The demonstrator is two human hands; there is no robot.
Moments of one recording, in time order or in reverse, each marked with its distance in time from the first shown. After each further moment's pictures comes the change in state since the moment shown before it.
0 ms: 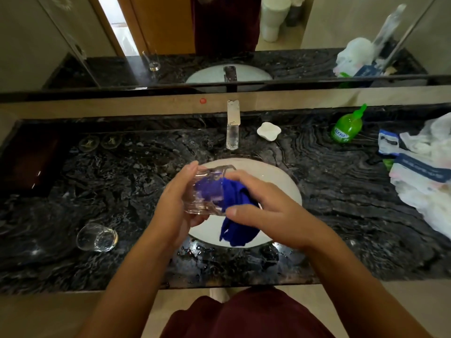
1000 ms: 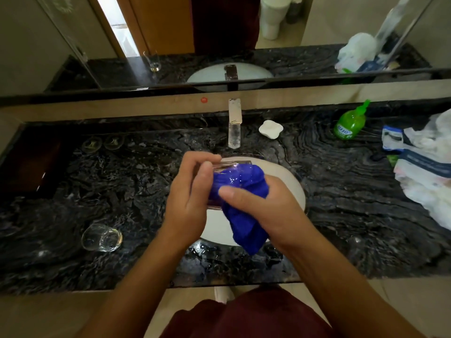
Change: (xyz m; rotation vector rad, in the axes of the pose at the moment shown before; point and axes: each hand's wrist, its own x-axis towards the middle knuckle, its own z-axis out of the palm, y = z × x) left_hand -0.006 0.001 0.011 0.446 0.016 0.689; right_hand 0.007 -0.004 0.027 0.562 0.280 0.028
